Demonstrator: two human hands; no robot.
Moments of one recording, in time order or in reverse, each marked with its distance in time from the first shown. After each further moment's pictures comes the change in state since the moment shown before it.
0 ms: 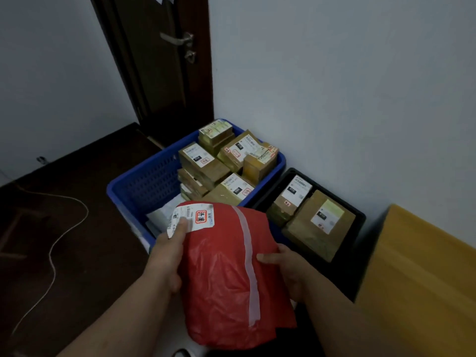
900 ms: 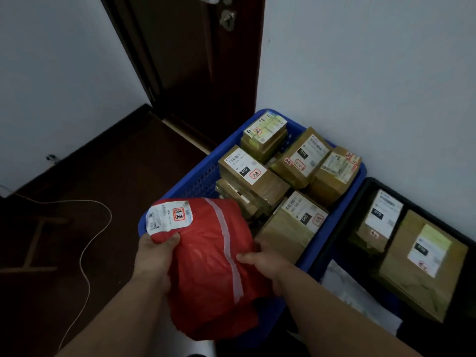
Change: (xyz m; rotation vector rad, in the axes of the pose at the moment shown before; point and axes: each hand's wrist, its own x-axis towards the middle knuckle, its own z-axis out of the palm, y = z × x) left_hand 0.230 0.162 -0.102 0.109 0.259 0.100; right_hand 0.230 -0.083 0.205 -0.136 -0.031 0.171
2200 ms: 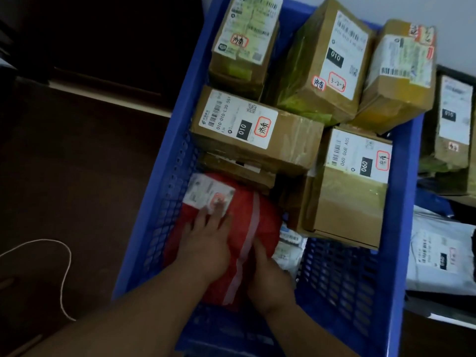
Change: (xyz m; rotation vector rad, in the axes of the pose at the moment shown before) left_hand 0.225 -0.044 0.092 1.927 -0.941 0.875; right_hand 0.180 0.074 0.113 -0.625 0.528 0.001
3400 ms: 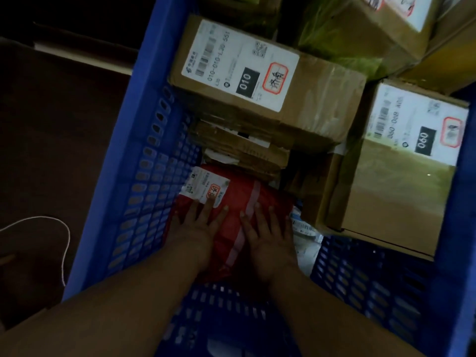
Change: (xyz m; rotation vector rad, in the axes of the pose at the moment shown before) left_hand 0.055 -0.028 0.056 0.229 -0.455 -0.138; right_hand 0.085 0.045 0.045 -0.455 -0.152 -0.207
